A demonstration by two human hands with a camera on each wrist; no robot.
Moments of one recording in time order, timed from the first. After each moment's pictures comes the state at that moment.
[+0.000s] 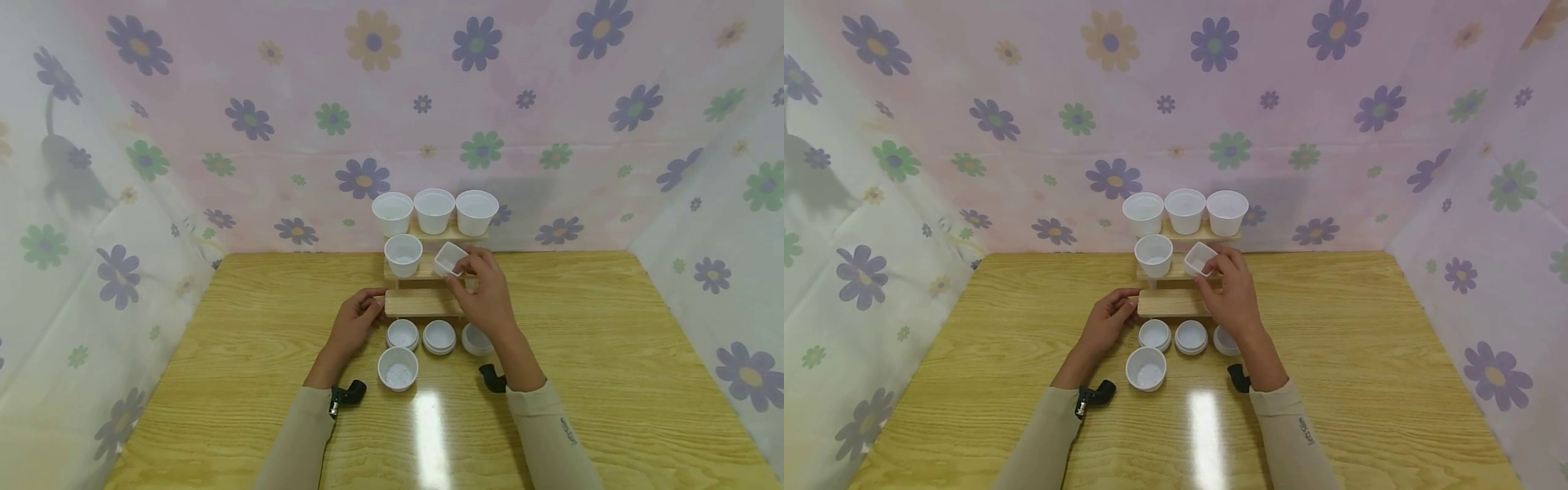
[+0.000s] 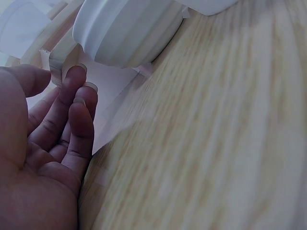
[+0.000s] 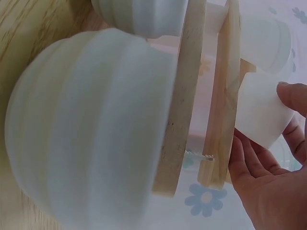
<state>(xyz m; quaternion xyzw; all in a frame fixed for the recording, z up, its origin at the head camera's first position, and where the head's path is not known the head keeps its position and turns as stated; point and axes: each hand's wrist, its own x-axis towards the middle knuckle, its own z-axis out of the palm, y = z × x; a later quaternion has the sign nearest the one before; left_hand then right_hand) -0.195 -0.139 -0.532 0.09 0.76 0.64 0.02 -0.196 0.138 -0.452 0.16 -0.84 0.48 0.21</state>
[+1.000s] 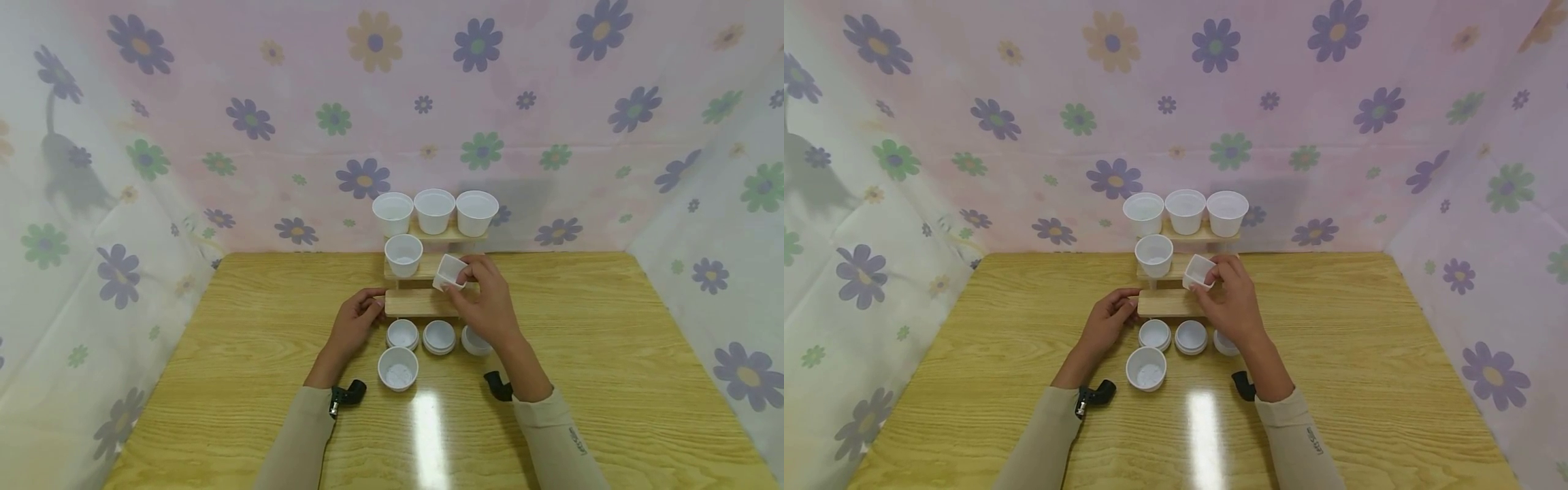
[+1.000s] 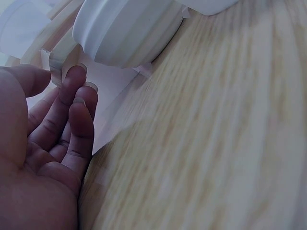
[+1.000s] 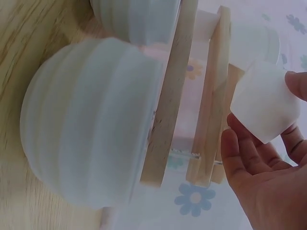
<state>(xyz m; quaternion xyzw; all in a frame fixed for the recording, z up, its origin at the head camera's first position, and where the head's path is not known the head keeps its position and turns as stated) -0.195 -0.139 -0.534 0.10 0.76 0.64 0.02 -0.181 0.141 -0.450 0.18 -0.84 0.47 0.21</state>
